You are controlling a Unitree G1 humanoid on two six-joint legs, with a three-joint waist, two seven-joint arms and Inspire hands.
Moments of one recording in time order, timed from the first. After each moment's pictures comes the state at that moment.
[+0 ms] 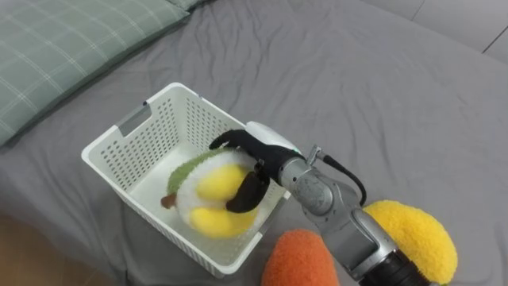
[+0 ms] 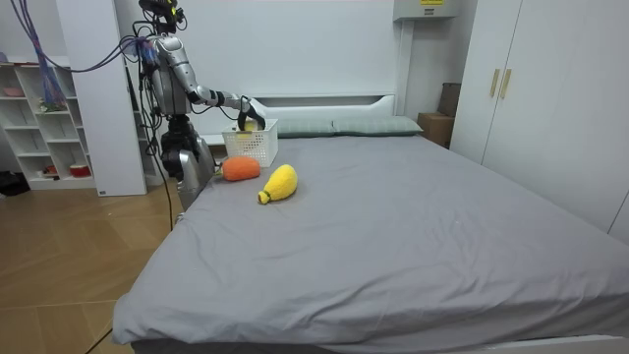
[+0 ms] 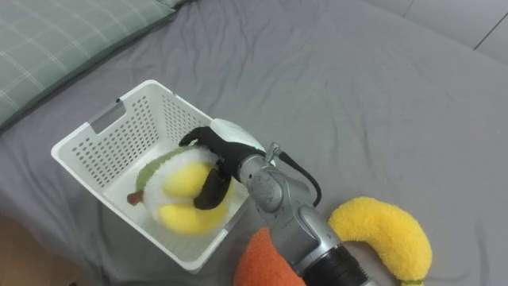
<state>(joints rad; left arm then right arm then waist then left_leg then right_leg) 0.04 0.16 0.09 1.00 0.23 0.15 0.28 -0.34 -0.15 0.53 0.23 -0.52 0.24 0.24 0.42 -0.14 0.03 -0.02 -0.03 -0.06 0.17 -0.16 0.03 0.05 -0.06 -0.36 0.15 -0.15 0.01</state>
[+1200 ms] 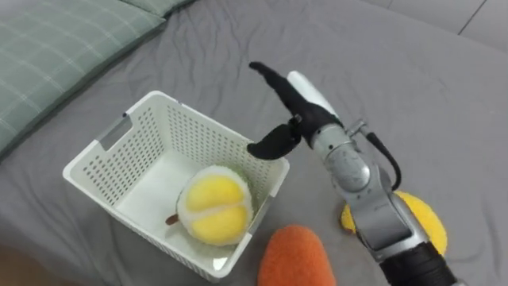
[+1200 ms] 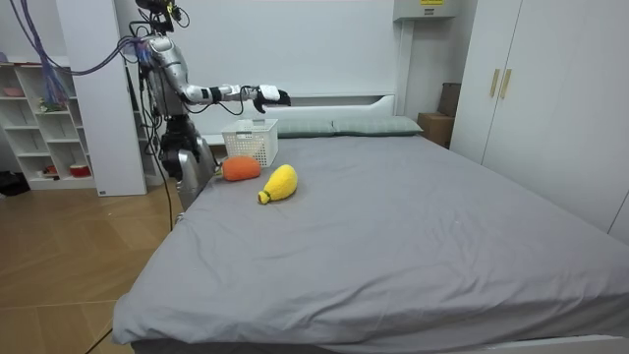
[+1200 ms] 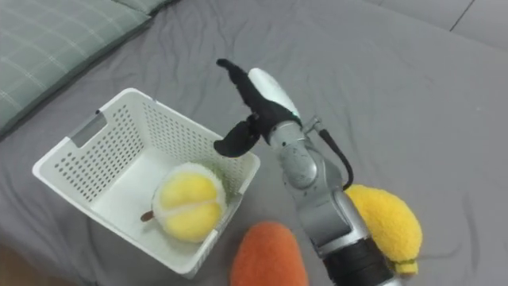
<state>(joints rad) 0.11 0.15 0.12 1.02 0.23 0.15 0.27 -0.33 -0.20 0.24 0.13 -0.40 0.17 0.04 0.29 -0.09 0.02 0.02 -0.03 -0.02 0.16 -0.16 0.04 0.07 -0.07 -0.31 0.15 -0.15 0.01</state>
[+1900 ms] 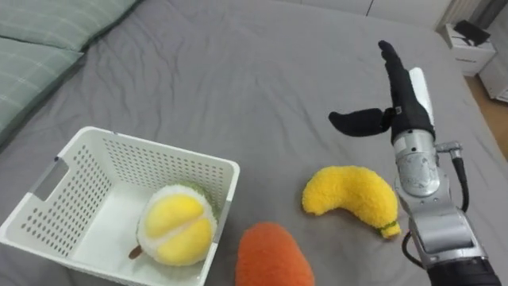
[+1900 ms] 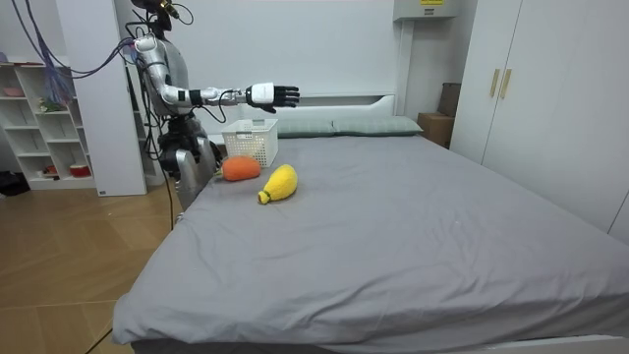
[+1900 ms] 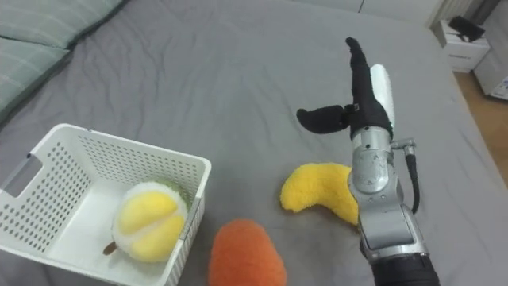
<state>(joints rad) 0.15 0.14 0.15 1.01 0.10 0.13 0.27 -0.22 -0.30 0.05 0.23 -0.22 0.13 -0.22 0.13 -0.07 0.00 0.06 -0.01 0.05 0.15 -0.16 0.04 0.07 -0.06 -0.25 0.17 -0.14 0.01</state>
